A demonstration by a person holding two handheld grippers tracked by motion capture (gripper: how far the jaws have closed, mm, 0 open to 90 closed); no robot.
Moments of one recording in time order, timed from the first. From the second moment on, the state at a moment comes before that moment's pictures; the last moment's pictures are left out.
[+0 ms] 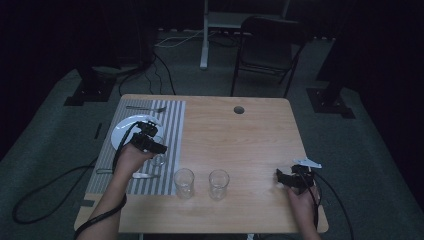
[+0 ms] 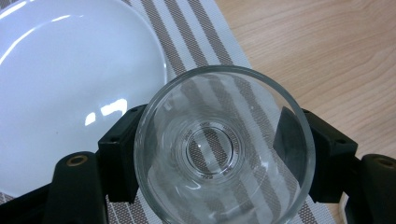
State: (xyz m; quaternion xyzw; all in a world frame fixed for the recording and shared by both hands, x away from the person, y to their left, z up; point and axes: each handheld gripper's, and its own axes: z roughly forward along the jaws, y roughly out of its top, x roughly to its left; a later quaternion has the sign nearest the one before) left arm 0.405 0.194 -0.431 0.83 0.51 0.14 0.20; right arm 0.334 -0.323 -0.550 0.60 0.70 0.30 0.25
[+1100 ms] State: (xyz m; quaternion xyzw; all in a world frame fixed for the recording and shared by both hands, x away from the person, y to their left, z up) left arm 0.388 0.210 -0.458 0.80 0.52 0.17 0.24; right arm 0.334 -0.323 -0.550 0.60 0.70 0.30 0.25
